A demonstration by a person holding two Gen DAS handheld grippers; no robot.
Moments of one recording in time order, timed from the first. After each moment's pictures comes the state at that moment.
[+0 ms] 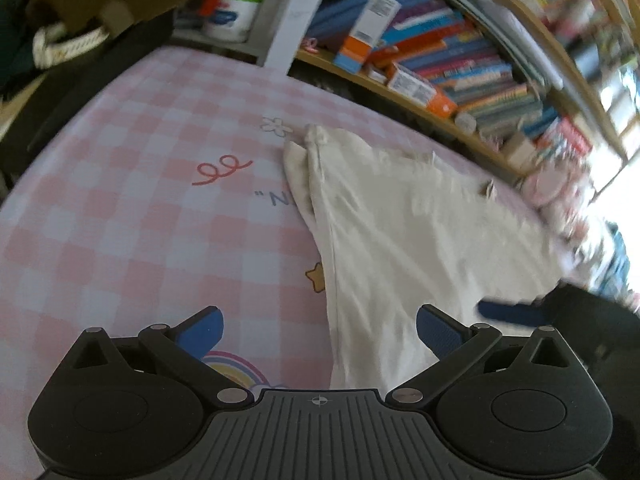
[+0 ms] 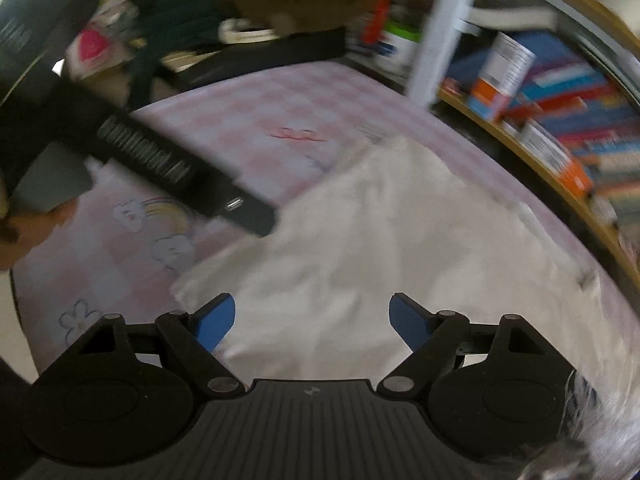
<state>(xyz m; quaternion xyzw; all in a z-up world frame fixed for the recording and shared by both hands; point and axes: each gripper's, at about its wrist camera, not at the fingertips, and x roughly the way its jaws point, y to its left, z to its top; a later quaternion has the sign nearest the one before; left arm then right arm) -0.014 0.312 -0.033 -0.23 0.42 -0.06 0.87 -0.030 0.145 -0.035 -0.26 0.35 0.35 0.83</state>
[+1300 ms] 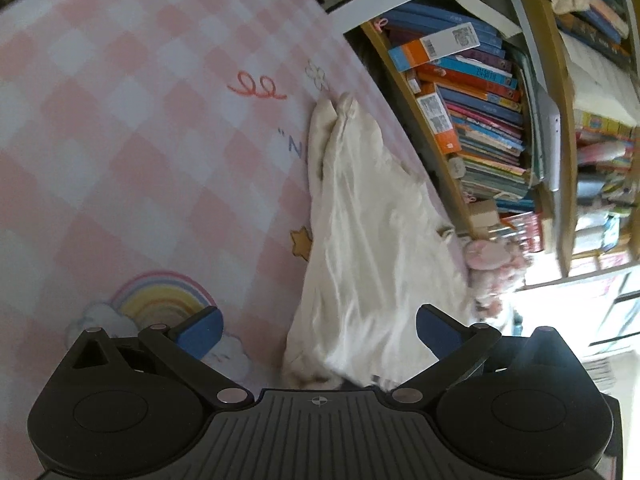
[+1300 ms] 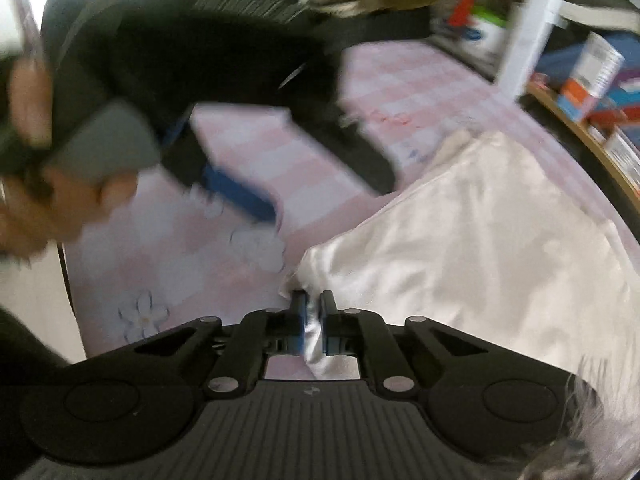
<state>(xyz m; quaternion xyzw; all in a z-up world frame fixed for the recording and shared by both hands) -0.019 0.349 -0.076 -0.48 0.44 -0.10 0.75 -0.022 0.159 -0.039 -0.22 0.40 0.41 0.79</state>
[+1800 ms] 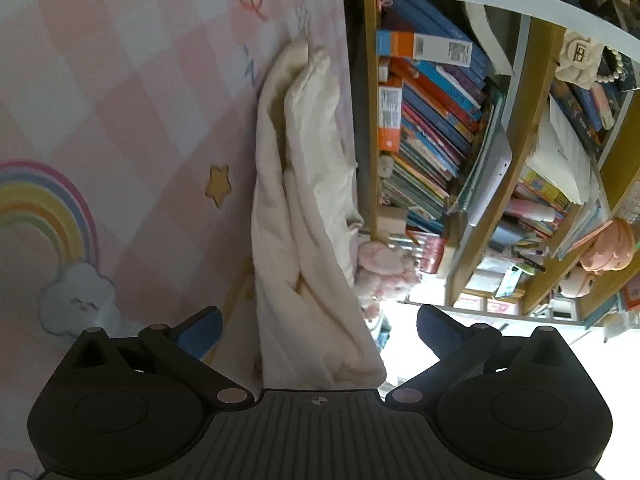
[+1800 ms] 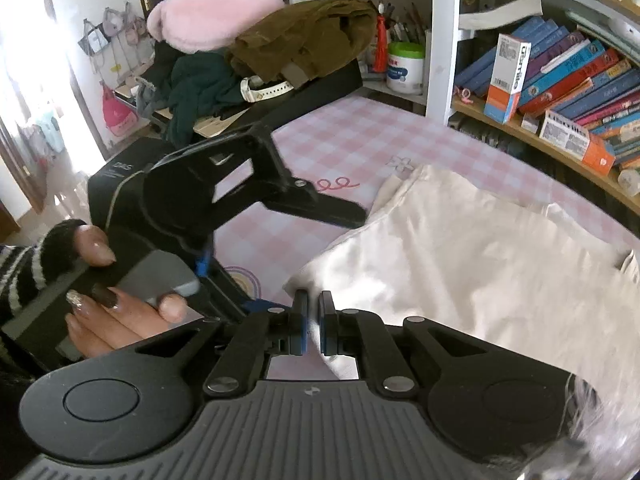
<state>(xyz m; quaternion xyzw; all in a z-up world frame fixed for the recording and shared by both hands) 0.000 0.322 -0.119 -0.65 0.40 -0.18 0.62 -0.023 0.124 0.006 -0.11 0.38 0.38 0.83</state>
